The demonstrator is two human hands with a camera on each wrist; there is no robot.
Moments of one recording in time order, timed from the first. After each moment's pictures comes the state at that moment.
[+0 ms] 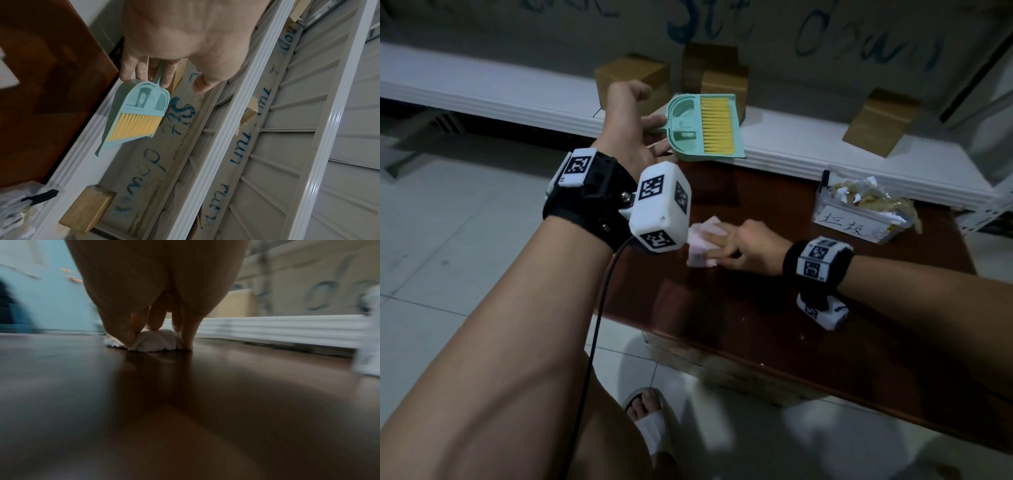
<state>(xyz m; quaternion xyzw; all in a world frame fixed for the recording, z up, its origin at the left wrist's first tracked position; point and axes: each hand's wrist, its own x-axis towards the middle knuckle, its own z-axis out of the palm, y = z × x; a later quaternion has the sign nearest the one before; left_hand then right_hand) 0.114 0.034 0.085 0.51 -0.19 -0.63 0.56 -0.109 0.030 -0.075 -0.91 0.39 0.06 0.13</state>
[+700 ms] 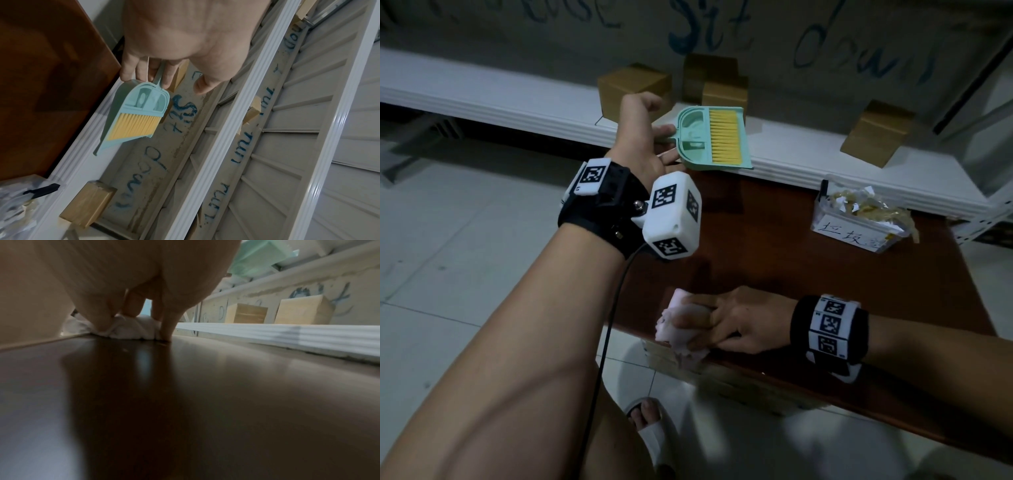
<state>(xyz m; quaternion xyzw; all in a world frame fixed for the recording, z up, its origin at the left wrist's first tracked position) 0.111 0.027 0.079 0.49 -0.20 -0.63 0.56 -0.098 0.115 -0.090 -0.98 0.10 -0.05 0.18</state>
